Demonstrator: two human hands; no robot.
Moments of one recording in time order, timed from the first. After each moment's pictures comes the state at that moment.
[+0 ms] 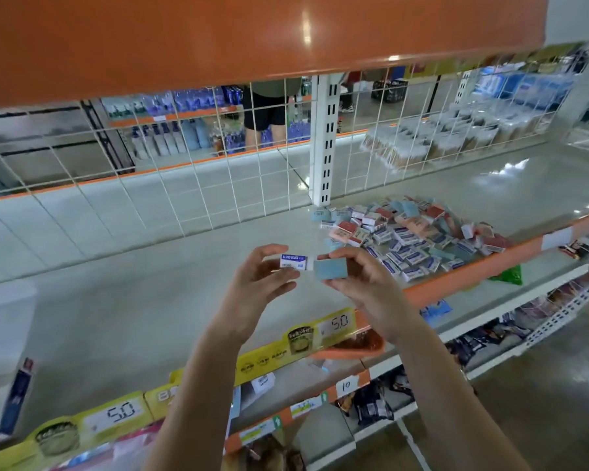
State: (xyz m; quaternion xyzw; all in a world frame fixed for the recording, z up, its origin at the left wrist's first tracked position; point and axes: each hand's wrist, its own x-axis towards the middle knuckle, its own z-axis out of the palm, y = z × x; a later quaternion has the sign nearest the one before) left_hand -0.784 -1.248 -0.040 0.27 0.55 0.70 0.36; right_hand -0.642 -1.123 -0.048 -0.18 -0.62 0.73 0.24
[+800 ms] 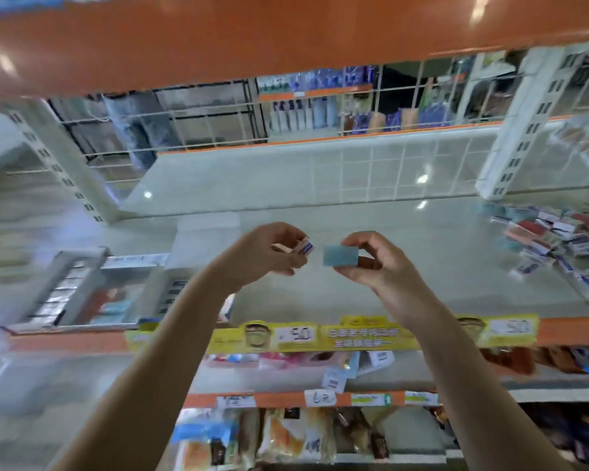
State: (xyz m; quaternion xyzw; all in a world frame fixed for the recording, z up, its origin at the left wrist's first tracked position) left_hand -0.887 -1.446 0.009 0.30 0.78 0.49 0.26; right_hand -0.766 -1.283 -0.023 -0.08 -0.68 0.72 0.14
